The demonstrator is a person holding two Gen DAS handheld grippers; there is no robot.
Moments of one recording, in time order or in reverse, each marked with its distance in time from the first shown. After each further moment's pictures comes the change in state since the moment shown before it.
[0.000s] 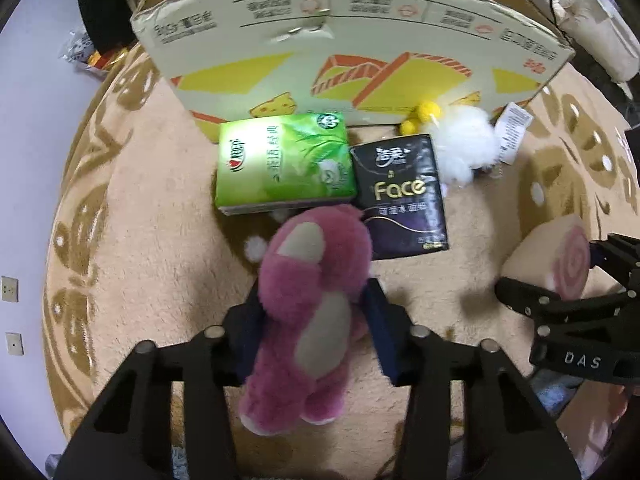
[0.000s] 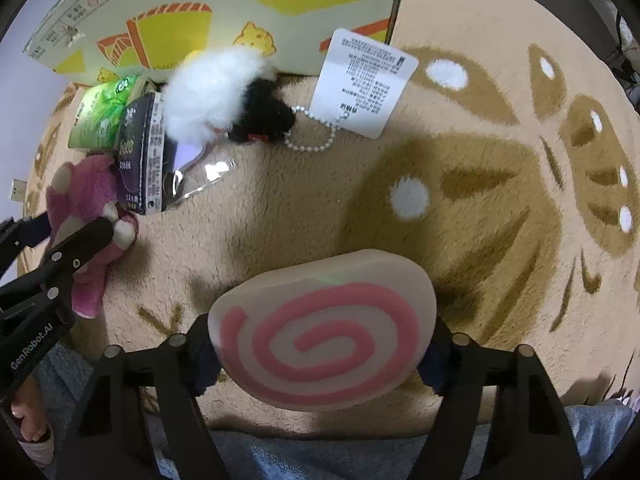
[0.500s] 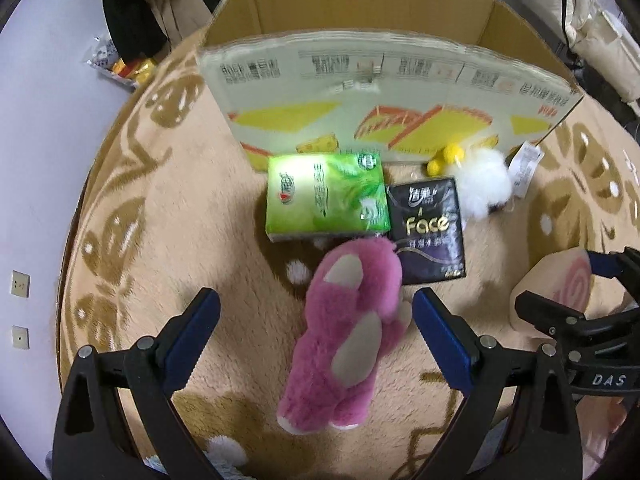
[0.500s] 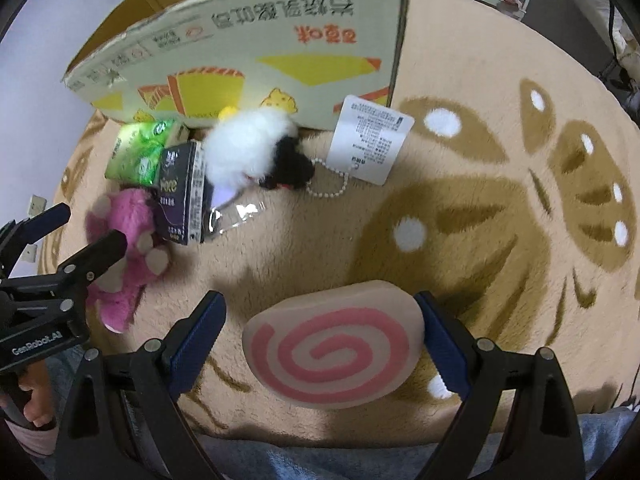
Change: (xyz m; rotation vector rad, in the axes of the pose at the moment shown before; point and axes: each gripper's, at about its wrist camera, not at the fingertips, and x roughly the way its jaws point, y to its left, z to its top) left arm -0.019 0.012 0.006 -0.051 -0.050 0.048; right arm -0.027 -0.004 0.000 -0.008 -0.119 0.047
